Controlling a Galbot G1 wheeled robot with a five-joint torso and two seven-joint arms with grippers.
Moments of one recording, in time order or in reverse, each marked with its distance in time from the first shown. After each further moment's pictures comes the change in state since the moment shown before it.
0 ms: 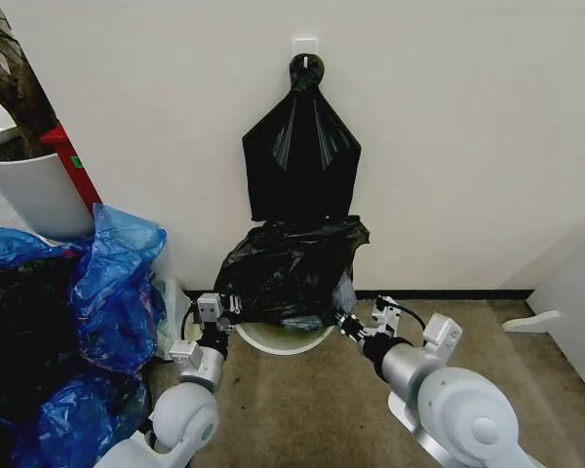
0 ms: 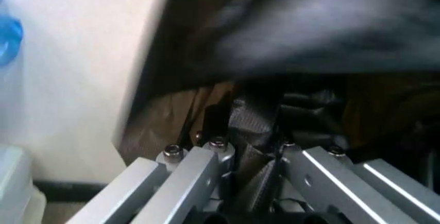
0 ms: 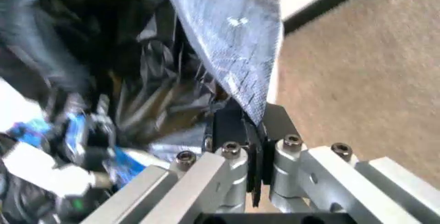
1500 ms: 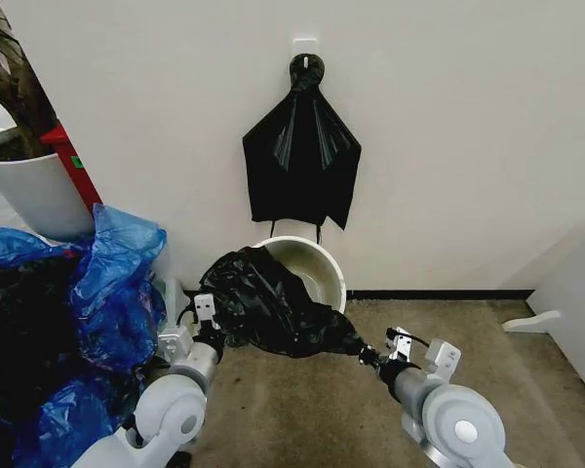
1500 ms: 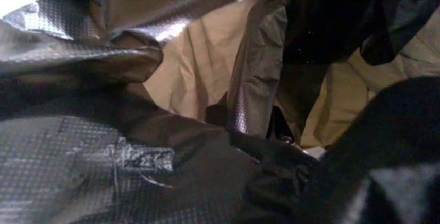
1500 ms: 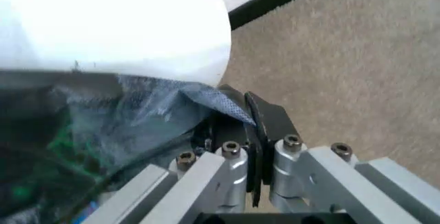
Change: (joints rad) left arm 0.036 0.067 -0.041 -0.136 -0.231 0.207 -0.007; right arm -0.086 0.017 0.053 -0.197 -0.275 -0.077 -0.189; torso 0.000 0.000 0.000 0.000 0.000
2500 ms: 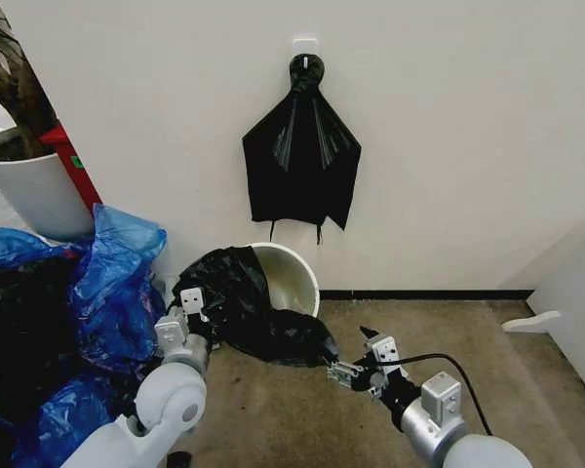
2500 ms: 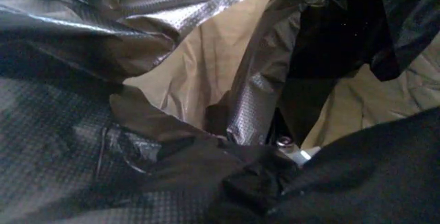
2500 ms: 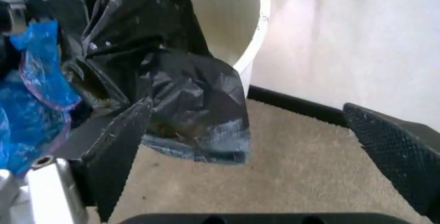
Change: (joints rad) left arm -0.058 -0.006 0.006 -0.012 0.011 0.113 -0.272; right arm -0.197 -0.173 -0.033 0.193 -0.749 0.046 -0.497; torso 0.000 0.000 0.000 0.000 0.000
